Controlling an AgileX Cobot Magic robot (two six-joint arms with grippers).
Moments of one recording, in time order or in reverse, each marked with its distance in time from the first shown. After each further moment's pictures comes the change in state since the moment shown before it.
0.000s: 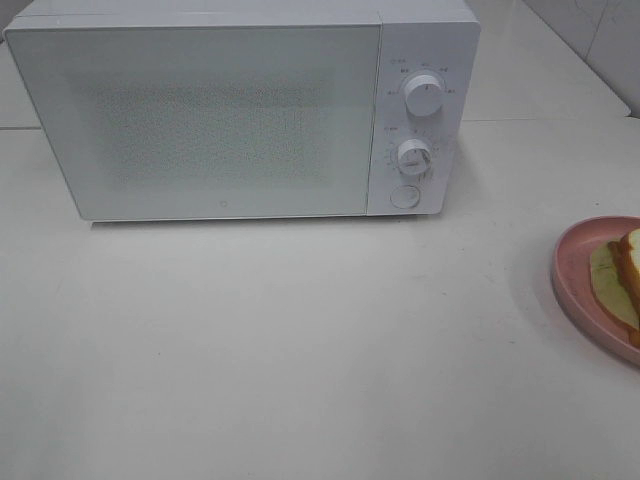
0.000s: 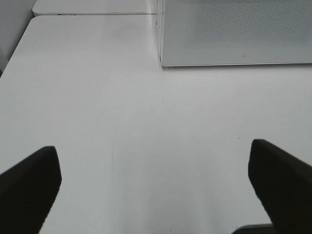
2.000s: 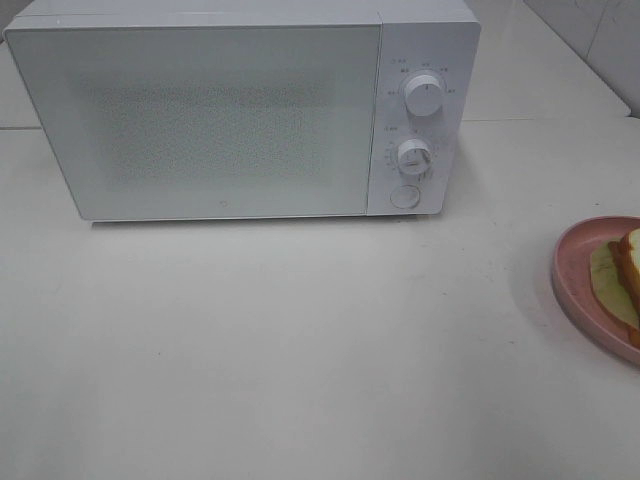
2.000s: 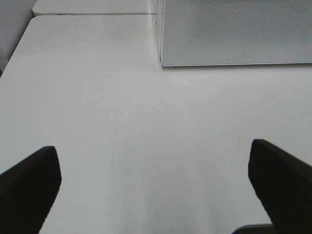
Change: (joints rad) left arm 0.000 0.000 0.000 0.000 0.000 0.000; right arm 0.000 0.778 -0.067 0.000 -0.694 0.000
